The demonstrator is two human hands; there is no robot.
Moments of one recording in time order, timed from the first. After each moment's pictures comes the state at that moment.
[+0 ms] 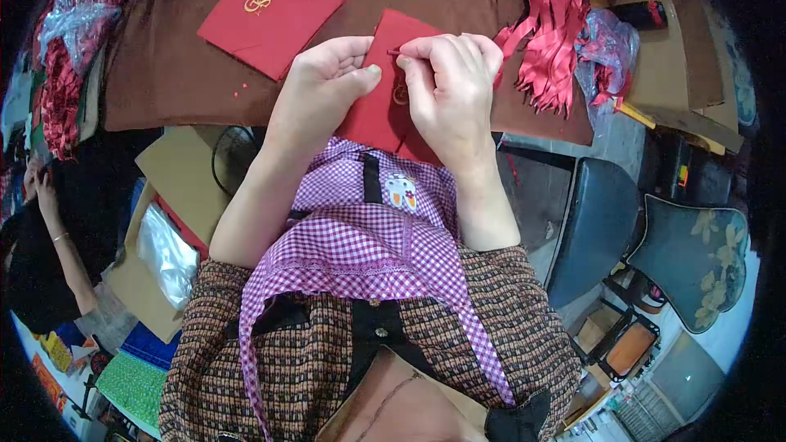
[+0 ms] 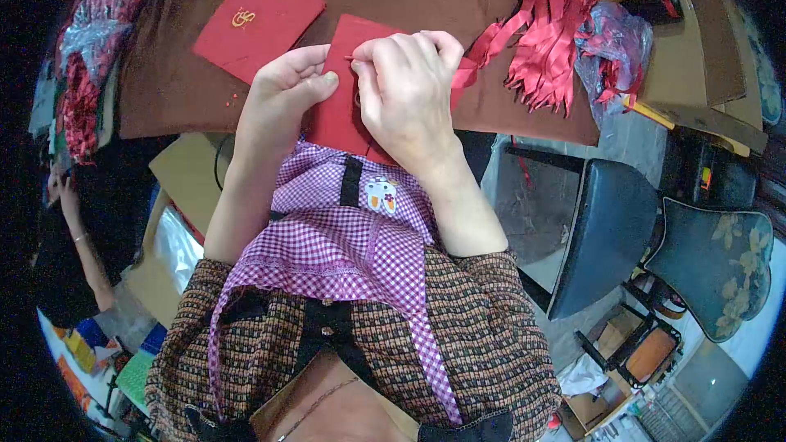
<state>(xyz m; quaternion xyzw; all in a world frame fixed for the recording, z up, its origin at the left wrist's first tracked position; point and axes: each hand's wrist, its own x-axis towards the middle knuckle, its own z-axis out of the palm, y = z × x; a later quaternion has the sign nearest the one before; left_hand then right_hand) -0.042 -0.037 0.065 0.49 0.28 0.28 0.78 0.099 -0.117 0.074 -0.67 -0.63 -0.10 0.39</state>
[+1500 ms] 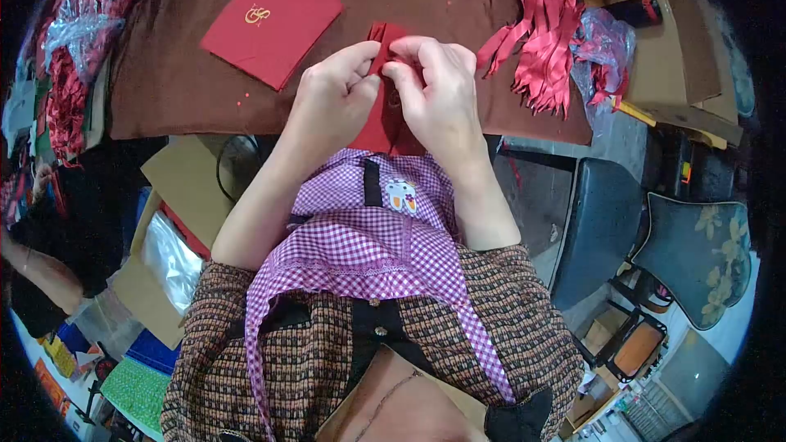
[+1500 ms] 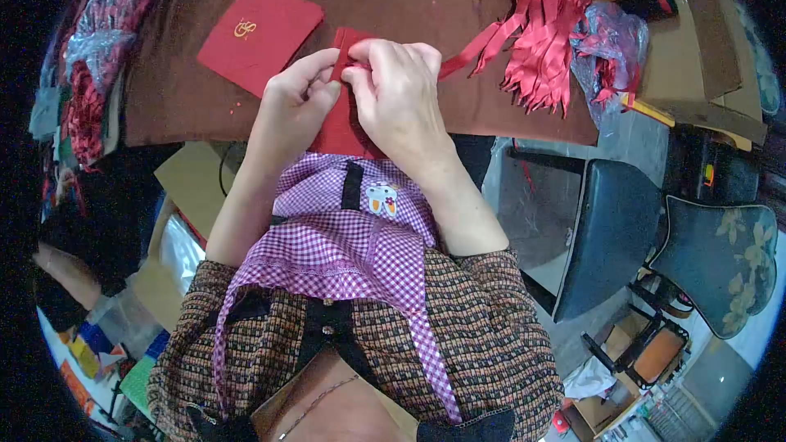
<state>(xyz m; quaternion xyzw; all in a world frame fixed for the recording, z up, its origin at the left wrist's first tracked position) -0.037 -0.040 0.067 0.73 0.34 0.27 0.53 0.095 -0.116 0.074 -0.70 -0.57 0.01 0.42</state>
